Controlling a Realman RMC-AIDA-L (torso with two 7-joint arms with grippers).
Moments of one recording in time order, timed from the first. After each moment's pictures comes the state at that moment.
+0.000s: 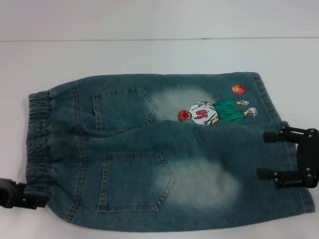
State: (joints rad) left arm -0.44 -2.13 0.51 1.13 2.71 1.76 -1.93; right arm 0.36 2.08 -0.60 -0.90 -2.13 -1.78 1.23
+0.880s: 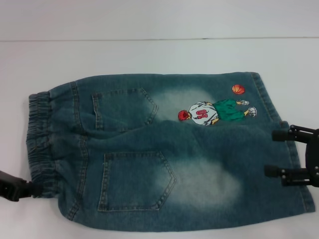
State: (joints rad) left arm -0.46 -2.12 0.50 1.09 2.69 1.73 -1.94; right arm 0.34 2.08 -0.55 -0.90 -2.13 -1.80 1.25
